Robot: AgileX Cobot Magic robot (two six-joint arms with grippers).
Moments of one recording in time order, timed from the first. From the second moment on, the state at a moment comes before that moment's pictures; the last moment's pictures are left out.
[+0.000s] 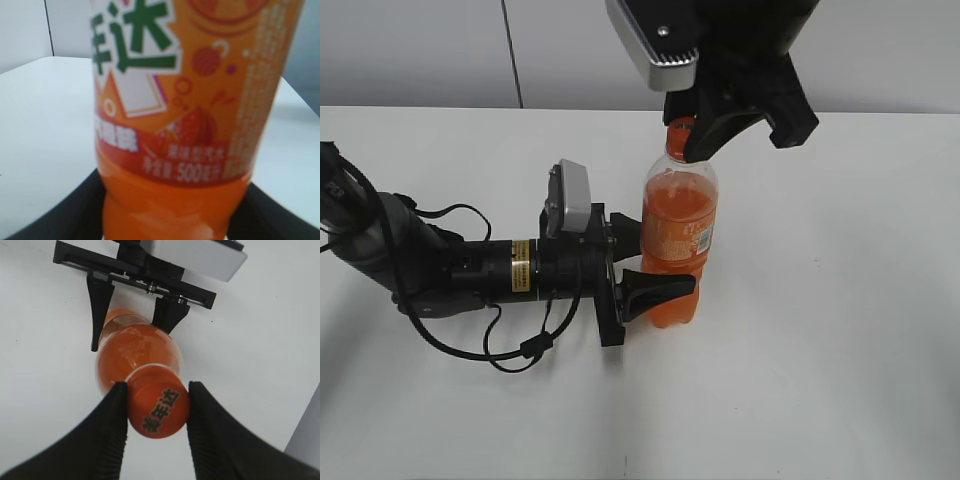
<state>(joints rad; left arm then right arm) -0.41 2.32 -1.01 1.10 -1.27 -0.33 0.64 1.80 -1.68 0.15 1.21 -1.49</state>
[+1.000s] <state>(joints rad) -0.41 2.32 -1.01 1.08 -1.26 -0.35 0.64 1.68 -1.68 0.22 1.17 -0.23</state>
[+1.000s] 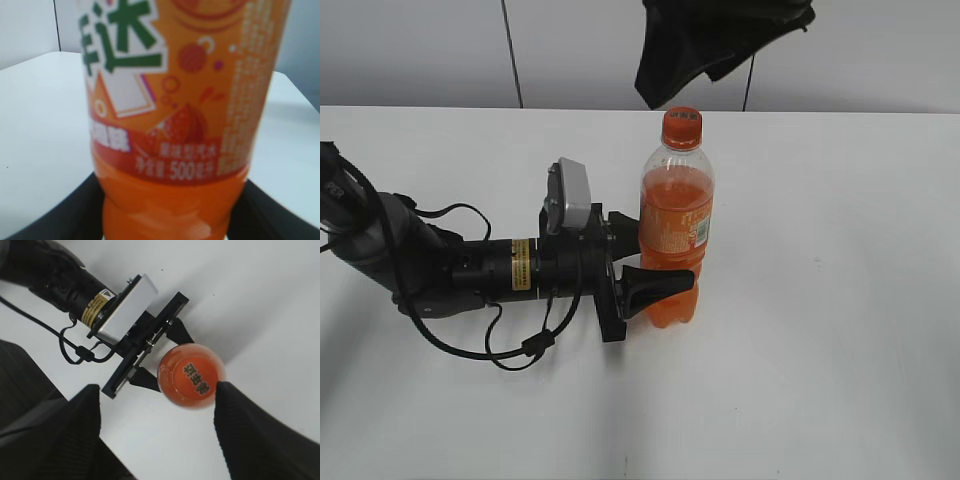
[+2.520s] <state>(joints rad) -0.41 2.32 -1.01 1.08 -1.26 -0.35 0.64 1.80 -1.68 0.10 1.17 -0.03</state>
